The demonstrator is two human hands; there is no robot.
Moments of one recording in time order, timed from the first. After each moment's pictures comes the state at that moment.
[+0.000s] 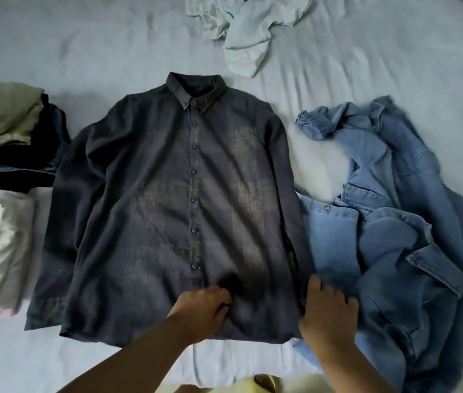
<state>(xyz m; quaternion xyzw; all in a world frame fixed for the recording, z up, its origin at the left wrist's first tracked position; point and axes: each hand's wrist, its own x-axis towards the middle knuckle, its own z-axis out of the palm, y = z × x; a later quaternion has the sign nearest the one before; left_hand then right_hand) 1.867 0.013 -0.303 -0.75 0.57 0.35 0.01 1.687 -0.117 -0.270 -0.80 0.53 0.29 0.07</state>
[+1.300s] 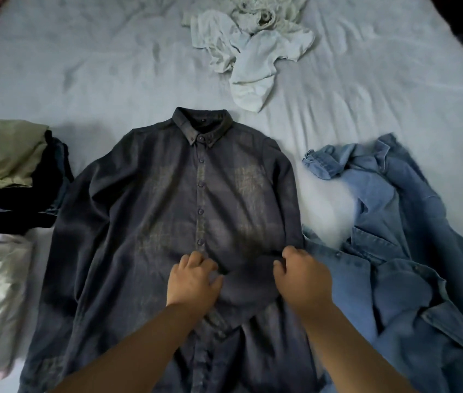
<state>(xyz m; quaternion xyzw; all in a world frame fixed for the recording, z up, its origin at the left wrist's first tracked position) 1.958 -0.064 -0.299 -0.86 0.46 0.20 -0.10 1.812 -0.201 -0.253 -0.87 0.47 0.12 0.13</state>
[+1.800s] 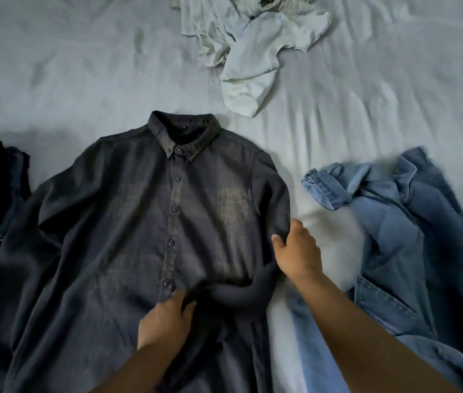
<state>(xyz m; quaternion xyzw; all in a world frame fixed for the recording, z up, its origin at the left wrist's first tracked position) 1.954 -0.122 -0.330 -0.91 0.25 0.34 0.03 1.863 -0.349 -0.329 -0.79 0.54 0.11 0.26</state>
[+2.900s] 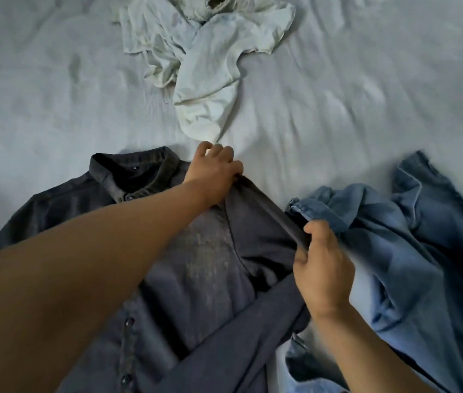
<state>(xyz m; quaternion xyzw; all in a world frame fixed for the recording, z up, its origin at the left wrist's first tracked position) 2.099 -0.455 -0.345 -0.75 0.66 0.03 0.10 1.859 -0.436 -0.361 -0.82 0.53 -0.19 0.11</state>
